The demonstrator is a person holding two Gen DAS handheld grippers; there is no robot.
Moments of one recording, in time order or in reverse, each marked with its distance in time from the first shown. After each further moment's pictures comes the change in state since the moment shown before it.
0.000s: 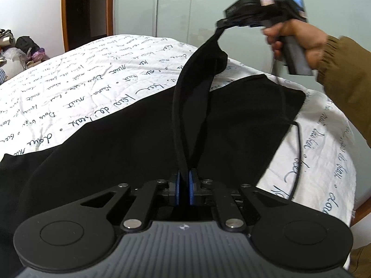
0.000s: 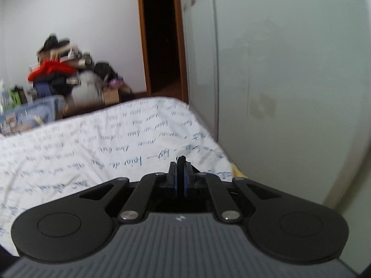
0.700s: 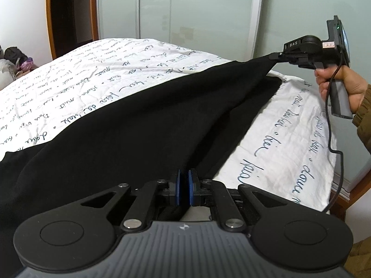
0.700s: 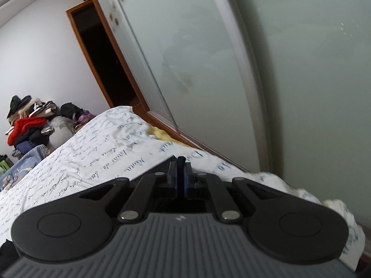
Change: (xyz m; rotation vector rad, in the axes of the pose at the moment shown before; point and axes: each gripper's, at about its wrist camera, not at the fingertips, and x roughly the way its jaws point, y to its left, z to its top) left arm -0.028 -0.021 -0.020 0.078 0.000 -0.040; right arm -0.129 -0.119 -0.114 0.397 -0.024 -0.111
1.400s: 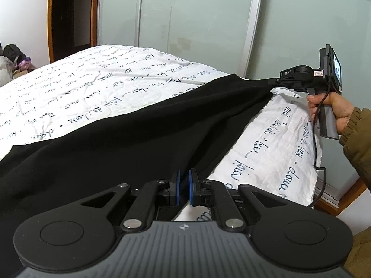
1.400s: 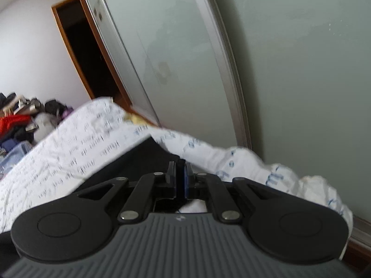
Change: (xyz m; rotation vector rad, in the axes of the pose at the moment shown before) left arm -0.026 0.016 -0.011 -0.042 -0.053 -0.042; right arm 0.003 -0.013 -0.027 -0.016 0.002 -0.082
